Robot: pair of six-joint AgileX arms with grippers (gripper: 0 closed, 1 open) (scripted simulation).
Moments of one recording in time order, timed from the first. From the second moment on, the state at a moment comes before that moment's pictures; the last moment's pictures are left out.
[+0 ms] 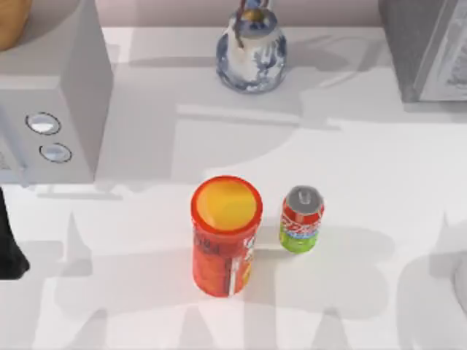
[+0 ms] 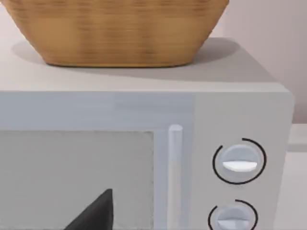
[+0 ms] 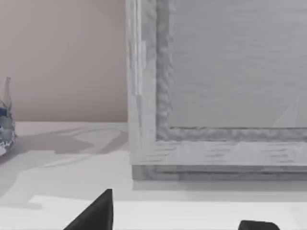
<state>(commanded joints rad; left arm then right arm) 0.00 0.00 0.00 0.00 0.00 0.00 0.00 0.00 0.00 0.00 0.00 0.00</state>
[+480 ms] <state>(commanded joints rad) -0.10 0.22 0.21 -0.16 0.01 0.00 0.00 0.00 0.00 0.00 0.00 0.00</state>
